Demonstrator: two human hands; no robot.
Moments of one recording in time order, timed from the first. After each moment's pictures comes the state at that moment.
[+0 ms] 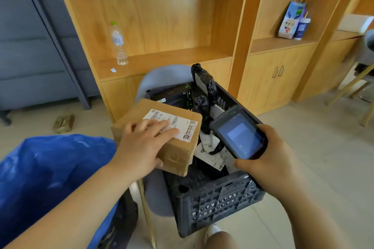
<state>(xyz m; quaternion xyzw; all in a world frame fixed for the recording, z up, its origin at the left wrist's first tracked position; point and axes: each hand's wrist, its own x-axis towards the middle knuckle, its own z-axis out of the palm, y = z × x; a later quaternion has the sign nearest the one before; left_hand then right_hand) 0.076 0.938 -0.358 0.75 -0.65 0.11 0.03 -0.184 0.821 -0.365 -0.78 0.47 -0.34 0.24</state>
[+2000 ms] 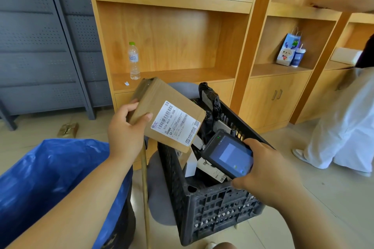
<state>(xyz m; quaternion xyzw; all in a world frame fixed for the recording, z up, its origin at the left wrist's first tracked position) 0.099 0.966 -0.330 0.69 -0.34 0.06 0.64 -0.174 0.883 -0.308 -0.87 0.46 -0.14 0.09</state>
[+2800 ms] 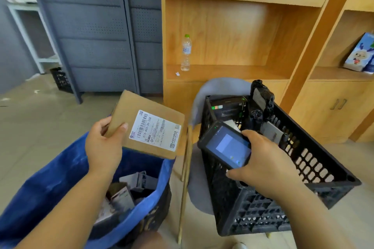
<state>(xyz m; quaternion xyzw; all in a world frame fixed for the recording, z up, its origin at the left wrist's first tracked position) 0.182 1.118 -0.385 0.73 -0.10 0.09 0.67 -0.083 0.934 -0.313 -0.92 0.33 -0.14 0.12</state>
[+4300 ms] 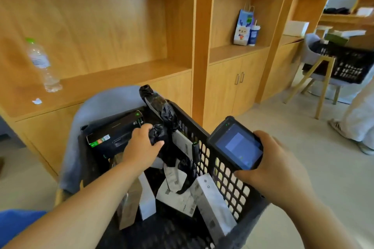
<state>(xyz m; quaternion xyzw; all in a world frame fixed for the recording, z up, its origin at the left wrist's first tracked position) 0.090 0.687 -0.424 0.80 -0.50 -0.13 0.30 -0.210 0.697 -0.355 -0.77 0.58 -0.23 0.11</state>
